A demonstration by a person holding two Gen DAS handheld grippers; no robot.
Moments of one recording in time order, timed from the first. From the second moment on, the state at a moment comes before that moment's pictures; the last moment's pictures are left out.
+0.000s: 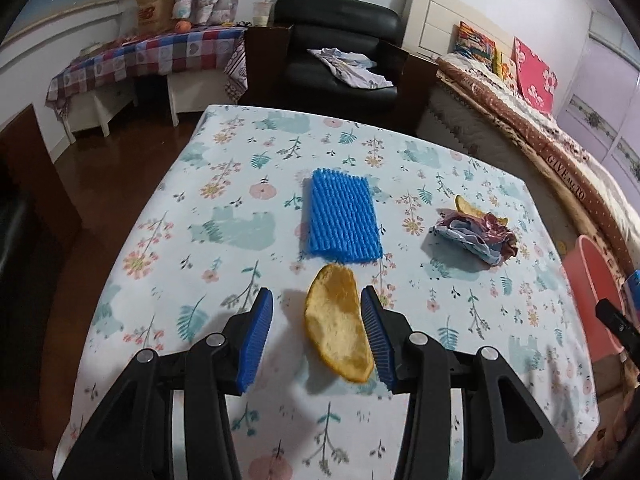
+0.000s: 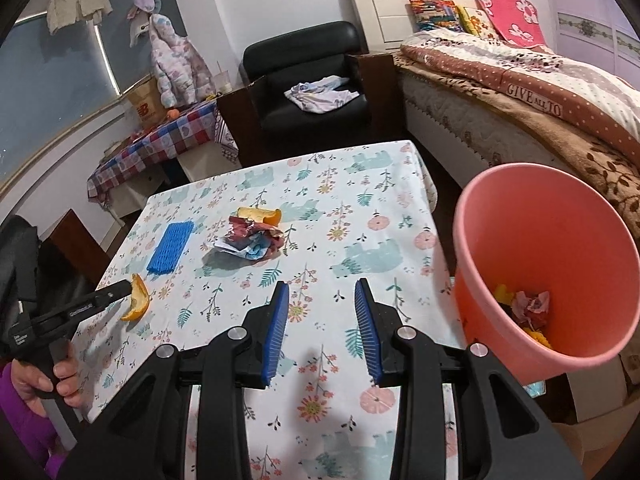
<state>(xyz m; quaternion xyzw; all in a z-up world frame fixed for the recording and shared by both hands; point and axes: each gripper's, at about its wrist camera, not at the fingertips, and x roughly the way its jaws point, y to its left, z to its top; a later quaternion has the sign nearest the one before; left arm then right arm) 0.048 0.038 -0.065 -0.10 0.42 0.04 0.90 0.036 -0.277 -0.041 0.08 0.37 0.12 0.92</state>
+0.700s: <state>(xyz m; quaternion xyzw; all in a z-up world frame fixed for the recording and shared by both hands) 0.060 0.041 -0.069 -0.13 0.43 0.00 0.89 0.119 -0.234 -0.042 0.12 0.39 0.18 0.89</state>
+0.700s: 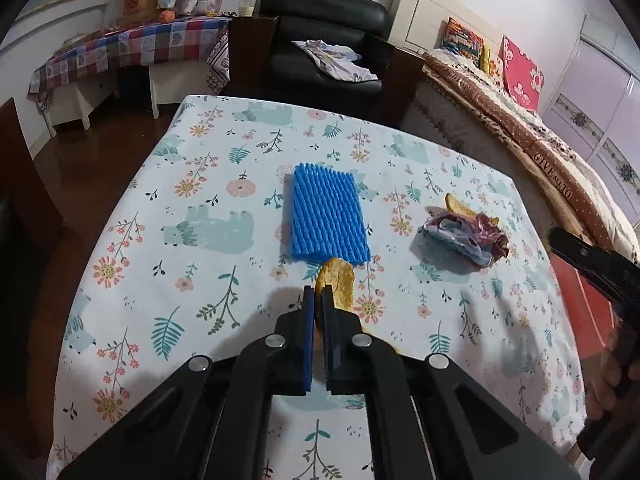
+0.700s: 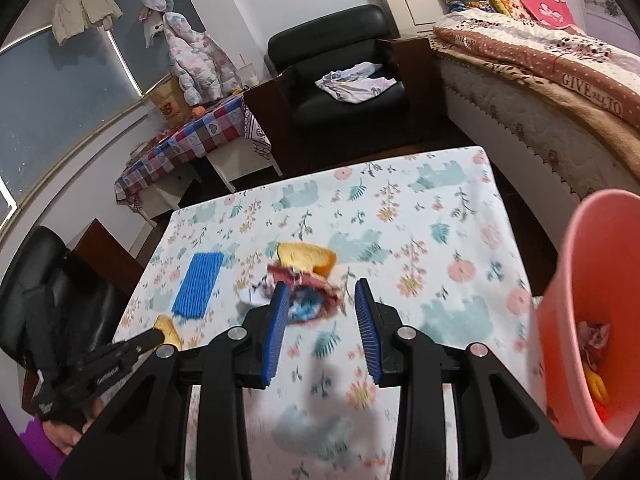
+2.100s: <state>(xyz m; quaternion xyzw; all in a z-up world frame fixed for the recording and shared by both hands) 0.044 0.030 -0.029 -0.14 0.39 -0.03 0.91 0.110 -0.251 -0.024 0.17 0.39 0.16 0.89</state>
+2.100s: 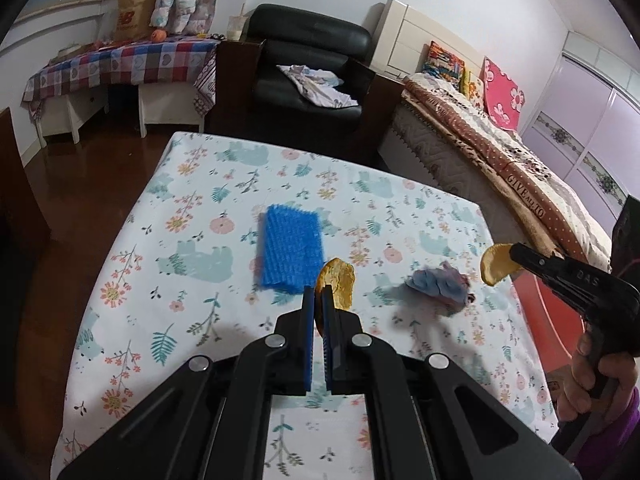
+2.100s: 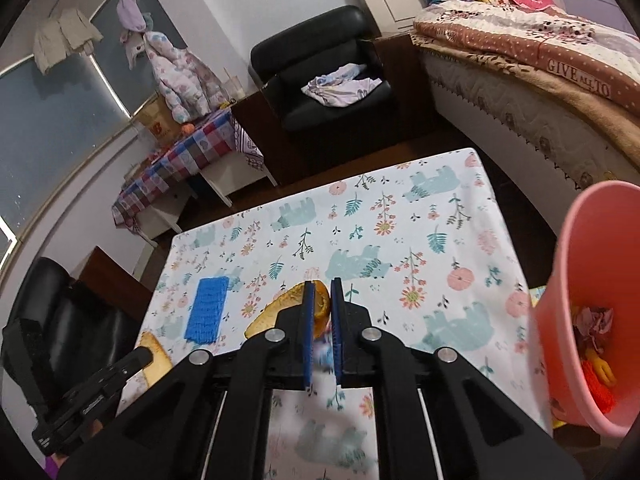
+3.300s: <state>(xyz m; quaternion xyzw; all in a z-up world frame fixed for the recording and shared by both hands) 0.070 -0.154 0.002 -0.06 0.38 -0.14 0.91 0.018 -0.361 -0.007 0.15 0.33 0.04 0.93</state>
